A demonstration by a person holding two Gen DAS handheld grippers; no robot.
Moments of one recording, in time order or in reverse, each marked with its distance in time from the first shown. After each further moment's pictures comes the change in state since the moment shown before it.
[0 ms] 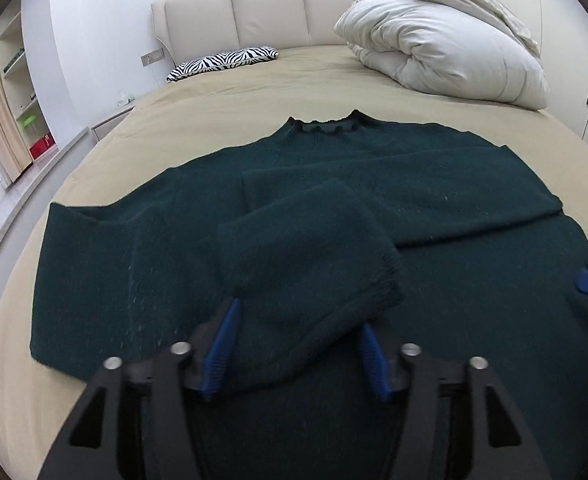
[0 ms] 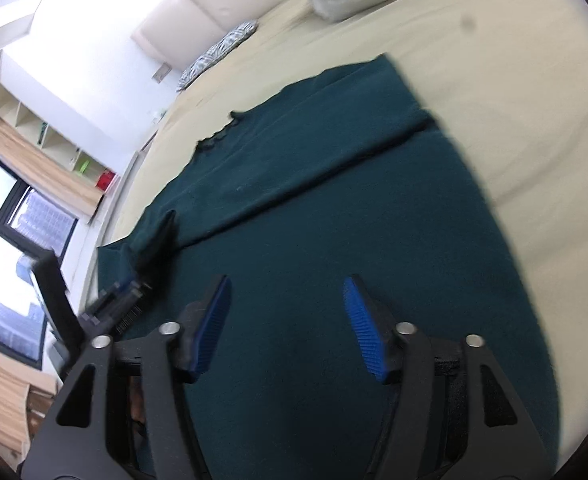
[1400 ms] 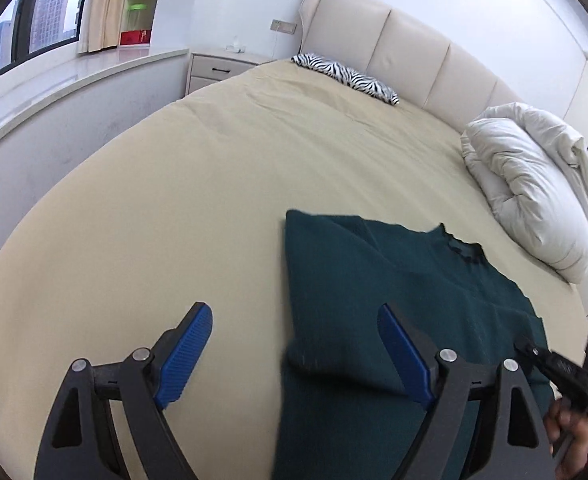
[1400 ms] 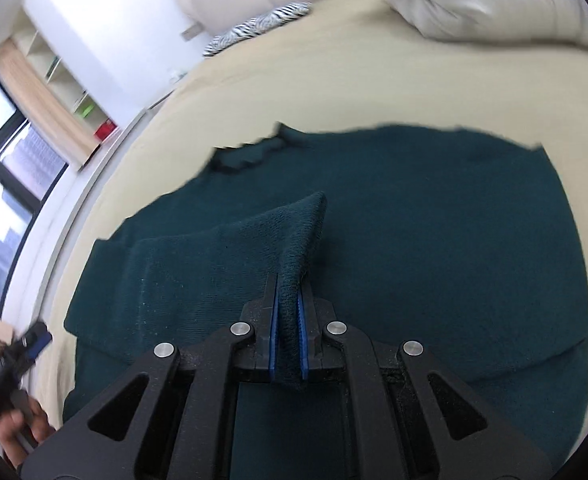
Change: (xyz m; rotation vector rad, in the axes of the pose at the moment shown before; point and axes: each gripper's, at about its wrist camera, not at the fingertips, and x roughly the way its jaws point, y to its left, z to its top) left arm -0.005 0.176 0.014 -0.540 -0.018 -0.008; right arm 0.119 0.052 0.099 -0.229 0.029 -0.082
